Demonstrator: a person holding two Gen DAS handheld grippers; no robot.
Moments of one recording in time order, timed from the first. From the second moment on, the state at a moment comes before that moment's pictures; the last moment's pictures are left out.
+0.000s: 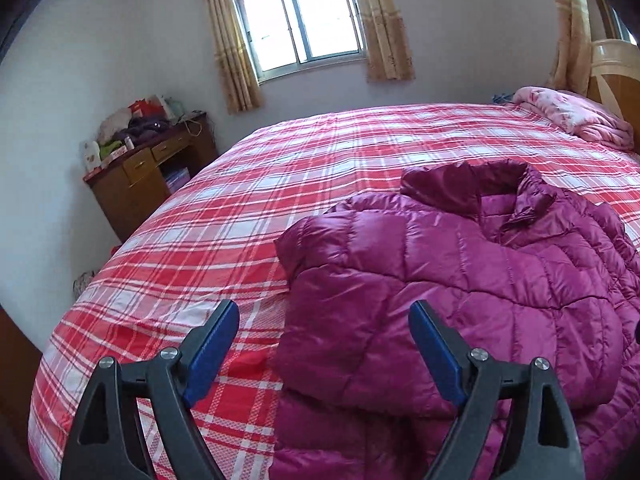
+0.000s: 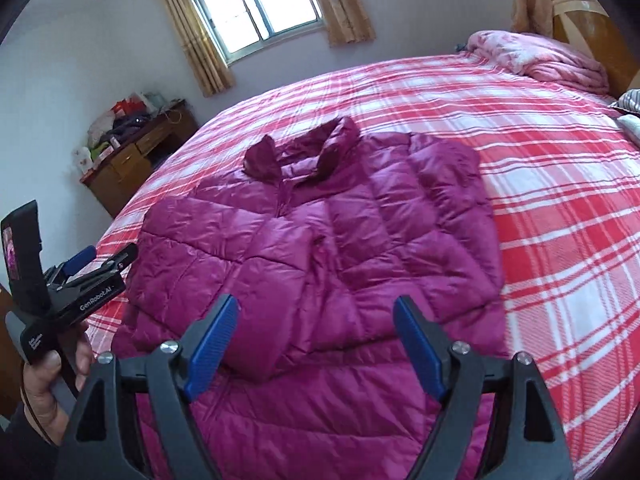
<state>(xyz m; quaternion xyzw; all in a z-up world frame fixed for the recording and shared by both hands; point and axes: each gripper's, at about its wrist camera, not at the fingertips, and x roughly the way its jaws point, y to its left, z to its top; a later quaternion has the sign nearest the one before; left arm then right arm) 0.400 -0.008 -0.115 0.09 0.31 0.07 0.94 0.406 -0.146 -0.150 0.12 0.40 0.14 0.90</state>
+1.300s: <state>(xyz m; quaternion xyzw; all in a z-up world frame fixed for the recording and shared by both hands) 0.487 -0.010 -0.177 0.03 0.42 0.02 0.91 0.428 -0.115 -0.172 0.05 0.41 0.10 0.91</state>
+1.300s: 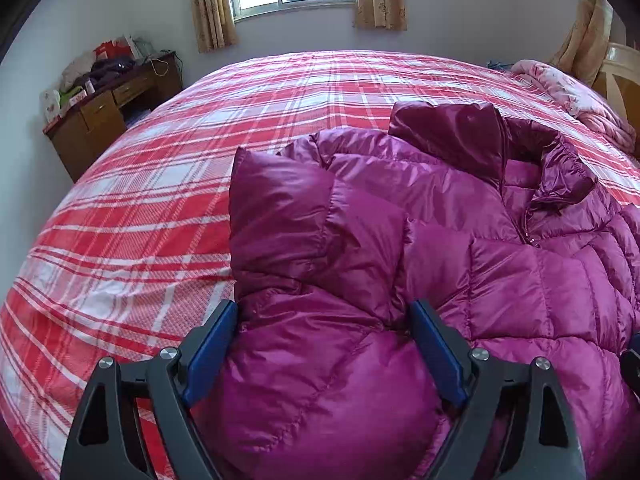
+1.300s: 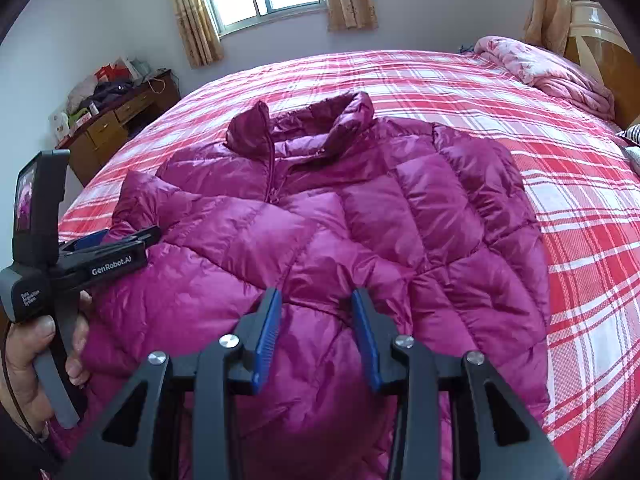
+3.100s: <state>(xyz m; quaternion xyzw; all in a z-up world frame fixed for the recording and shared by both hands) 0.496 0.002 -0.193 -0.01 0.45 0.02 0.89 0.439 -0.051 -0.189 -0.05 0.43 0.08 0.90</state>
